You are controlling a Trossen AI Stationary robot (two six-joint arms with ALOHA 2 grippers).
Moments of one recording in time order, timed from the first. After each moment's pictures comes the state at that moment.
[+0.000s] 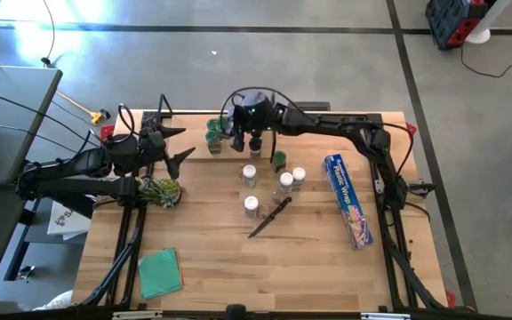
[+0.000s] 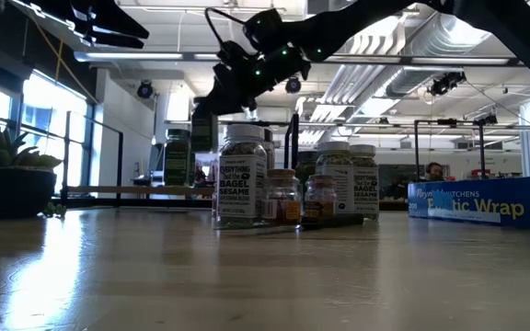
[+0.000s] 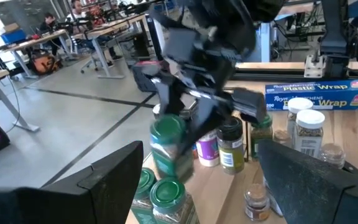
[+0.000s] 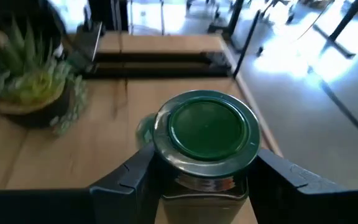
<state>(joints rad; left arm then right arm) 0.14 0.52 0.63 -0.33 -0.44 0.13 -0.36 2.13 1.78 -0.12 -0.14 -0.22</state>
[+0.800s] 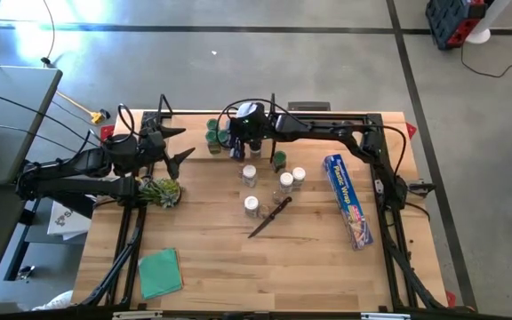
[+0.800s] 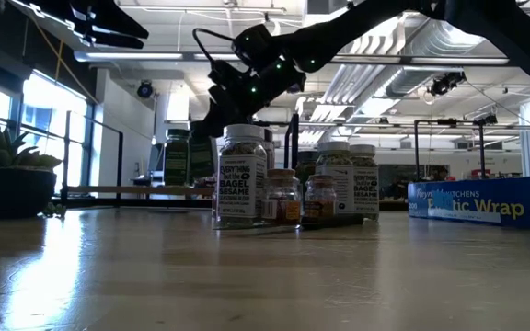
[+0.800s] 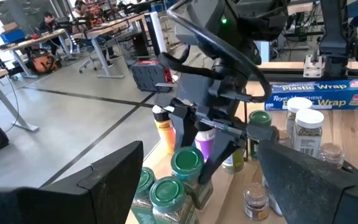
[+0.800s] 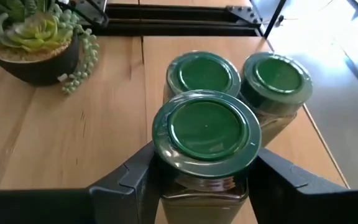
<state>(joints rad) 0.14 0.52 0.63 -0.33 -0.44 0.12 -0.33 2.19 1.78 -0.18 -0.14 -0.23</state>
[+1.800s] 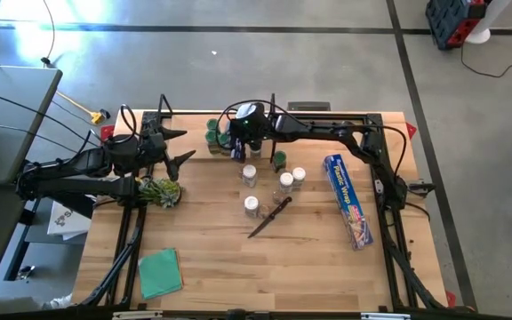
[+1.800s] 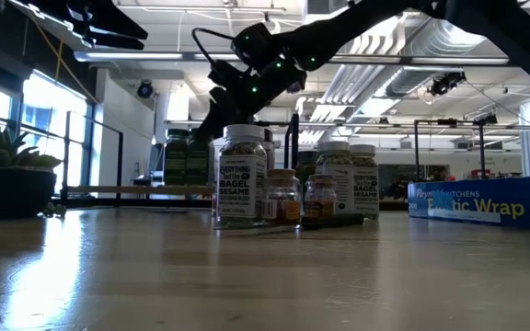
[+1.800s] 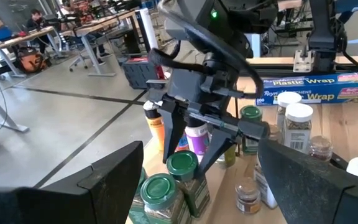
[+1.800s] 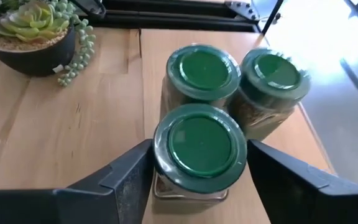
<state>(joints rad) 0.14 0.52 0.63 -0.35 -0.40 0.12 -0.33 2.19 1.79 -0.21 -0.11 -0.26</state>
